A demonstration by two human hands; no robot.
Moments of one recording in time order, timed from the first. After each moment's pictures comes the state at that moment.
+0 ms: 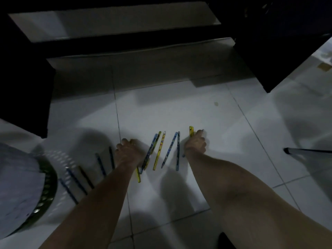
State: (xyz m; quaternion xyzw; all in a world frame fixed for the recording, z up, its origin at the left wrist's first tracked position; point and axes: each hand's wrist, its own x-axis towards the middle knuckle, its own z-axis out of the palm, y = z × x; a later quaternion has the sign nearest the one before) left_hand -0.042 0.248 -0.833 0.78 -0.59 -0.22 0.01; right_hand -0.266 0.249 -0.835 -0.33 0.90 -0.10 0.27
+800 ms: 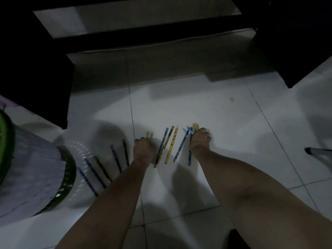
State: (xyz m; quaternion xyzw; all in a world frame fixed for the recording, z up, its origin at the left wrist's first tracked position) left_hand -0.047 0.256 -0.838 0.78 -0.54 -0.30 0.06; right_hand -0.248 0.245 -0.863 -0.42 0.86 -0.10 0.28
